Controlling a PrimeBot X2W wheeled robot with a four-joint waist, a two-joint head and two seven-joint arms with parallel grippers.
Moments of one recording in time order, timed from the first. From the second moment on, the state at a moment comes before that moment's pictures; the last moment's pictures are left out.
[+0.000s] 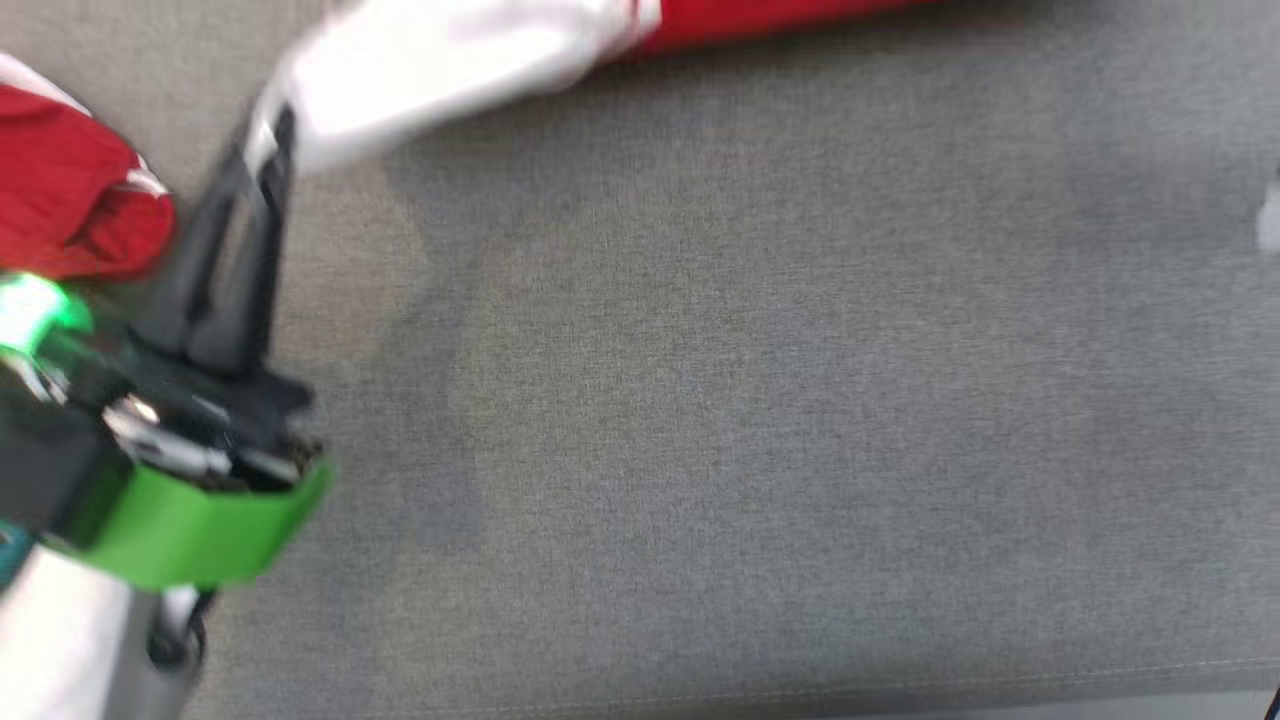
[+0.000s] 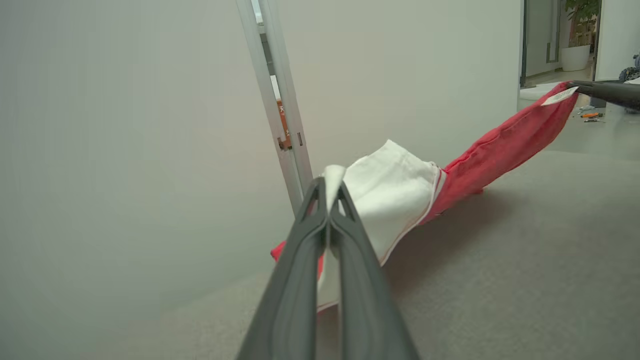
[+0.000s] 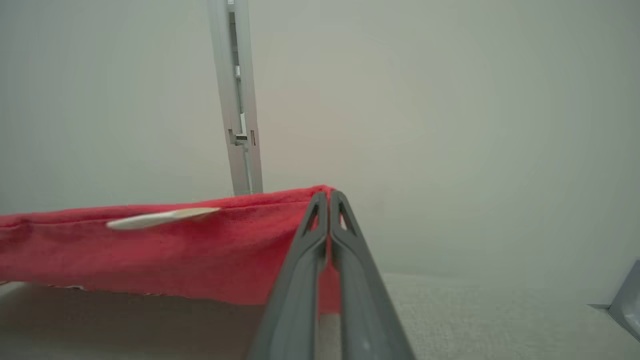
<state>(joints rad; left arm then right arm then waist) -0.42 0.48 -0.28 -0.26 -0.32 -0.09 -0.26 -0.60 -0.48 -0.01 0.09 0.45 0.13 -0.26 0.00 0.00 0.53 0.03</state>
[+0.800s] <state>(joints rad) 0.12 0.44 -0.41 -0.23 -0.42 -0.12 -0.23 0.02 -0.44 -0.09 0.08 0.48 0.13 -0.26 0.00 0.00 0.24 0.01</state>
